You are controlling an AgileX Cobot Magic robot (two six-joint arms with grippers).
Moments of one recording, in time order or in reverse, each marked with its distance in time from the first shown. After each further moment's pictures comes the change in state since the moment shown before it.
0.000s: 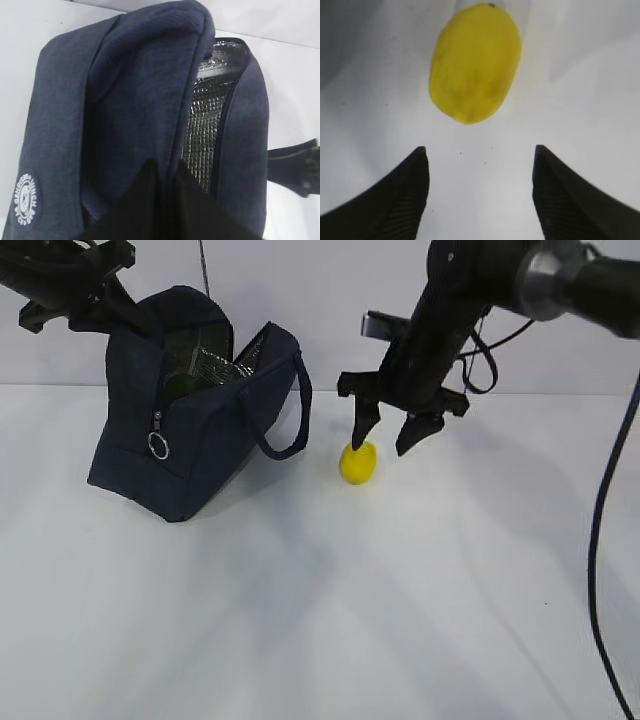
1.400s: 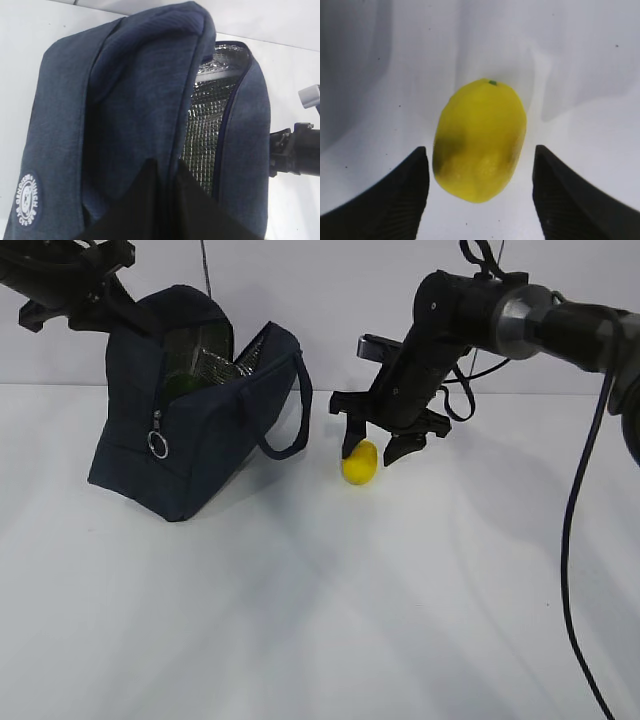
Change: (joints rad) left arm 0.000 0.000 0.000 0.000 -0.011 0.002; right arm 0.000 0.091 0.003 0.012 -0.184 0.038
